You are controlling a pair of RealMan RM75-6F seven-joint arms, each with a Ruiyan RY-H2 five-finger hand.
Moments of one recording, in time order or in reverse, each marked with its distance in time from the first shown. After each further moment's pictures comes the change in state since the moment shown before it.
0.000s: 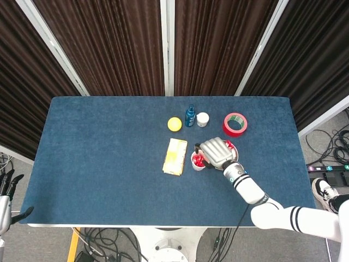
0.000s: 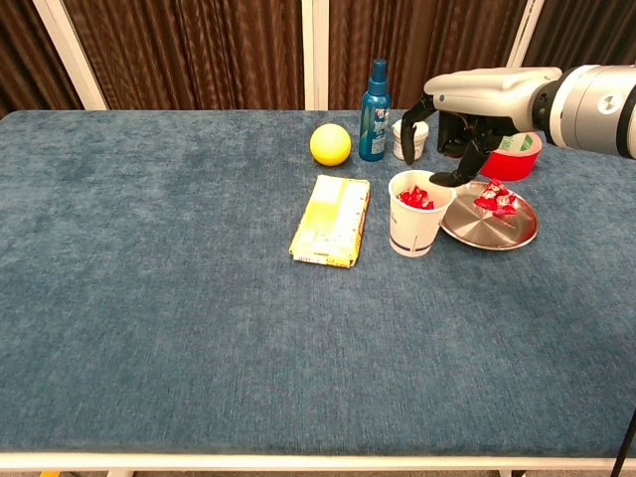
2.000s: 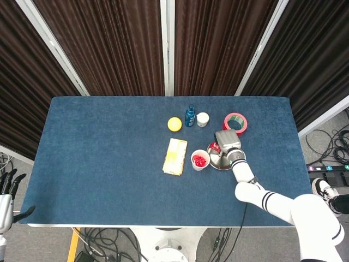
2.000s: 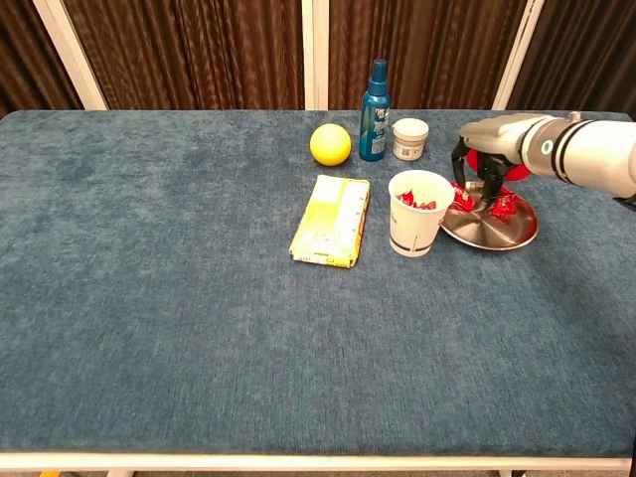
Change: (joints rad) left arm -0.013 -0.003 0.001 0.003 -0.009 -0.020 0.004; right arm 0.088 -0.321 -0.010 0.622 0.372 -0.166 -0.185
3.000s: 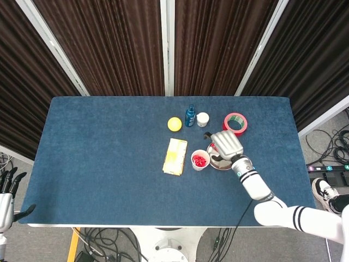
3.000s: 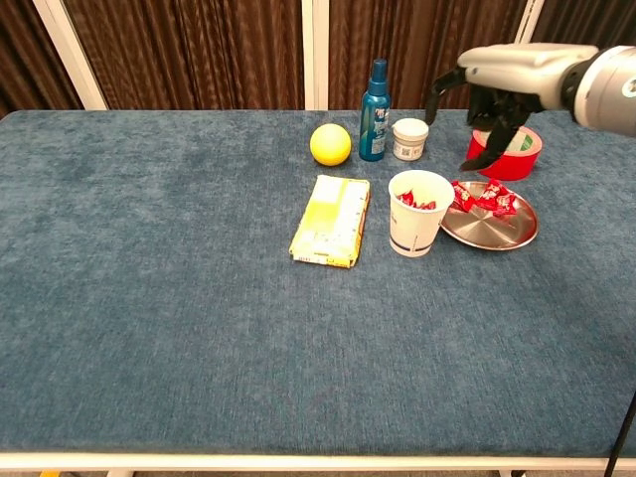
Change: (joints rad) left arm -0.006 -0.003 -0.004 0.003 0.015 0.012 0.002; right arm -0.134 0.319 0.035 -0.550 -0.358 0.232 0.196
